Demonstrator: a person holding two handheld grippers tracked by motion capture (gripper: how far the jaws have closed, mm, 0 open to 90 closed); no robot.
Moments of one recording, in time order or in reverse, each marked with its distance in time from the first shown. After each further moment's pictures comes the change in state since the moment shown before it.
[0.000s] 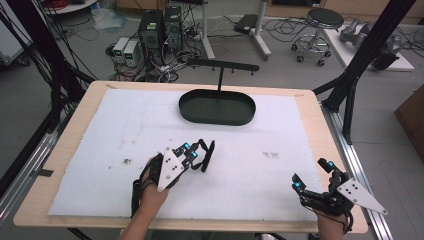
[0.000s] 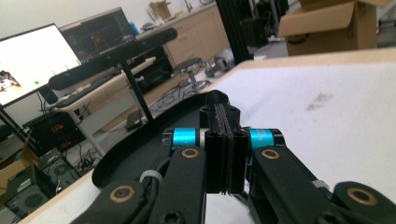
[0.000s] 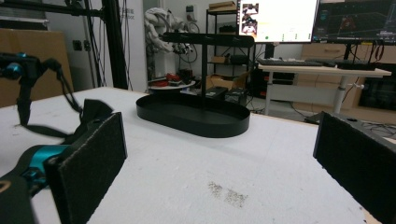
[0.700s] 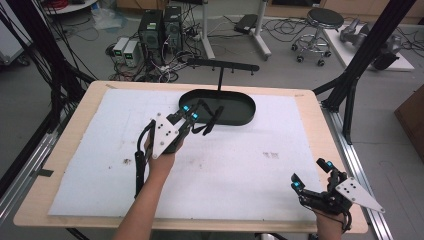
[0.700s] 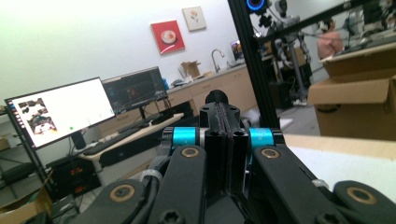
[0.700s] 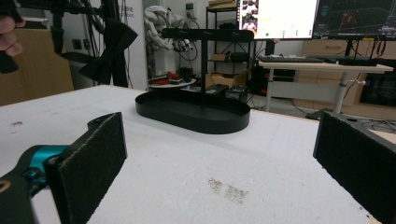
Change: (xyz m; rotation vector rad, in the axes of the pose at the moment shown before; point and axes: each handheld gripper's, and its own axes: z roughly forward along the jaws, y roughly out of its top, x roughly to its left) left arm 0.052 0.036 0.043 -0.252 0.106 -0.060; right arm -0.002 -0.005 0.003 0.007 0.002 0.012
